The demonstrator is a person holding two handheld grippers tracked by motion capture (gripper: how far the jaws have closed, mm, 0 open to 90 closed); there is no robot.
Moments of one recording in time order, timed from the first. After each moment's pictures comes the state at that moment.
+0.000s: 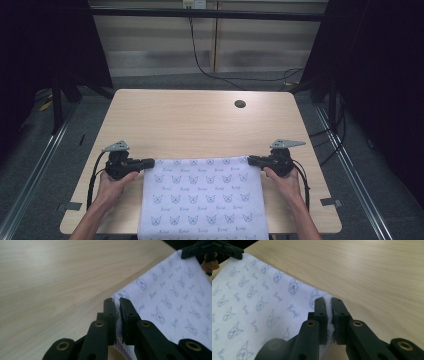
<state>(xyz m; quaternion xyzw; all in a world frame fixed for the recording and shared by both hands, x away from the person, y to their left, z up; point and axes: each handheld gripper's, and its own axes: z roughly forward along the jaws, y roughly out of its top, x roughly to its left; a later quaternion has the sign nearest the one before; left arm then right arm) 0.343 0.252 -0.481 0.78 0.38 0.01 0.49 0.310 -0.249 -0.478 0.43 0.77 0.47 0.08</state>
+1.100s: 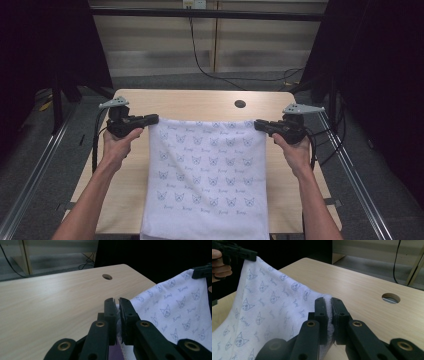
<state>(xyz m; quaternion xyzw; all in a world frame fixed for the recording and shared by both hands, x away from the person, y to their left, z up) 0.405 0.223 -0.378 0.75 0.36 0.08 0.55 0.343 -0.259 -0.375 0.39 0.74 0.52 0.16</state>
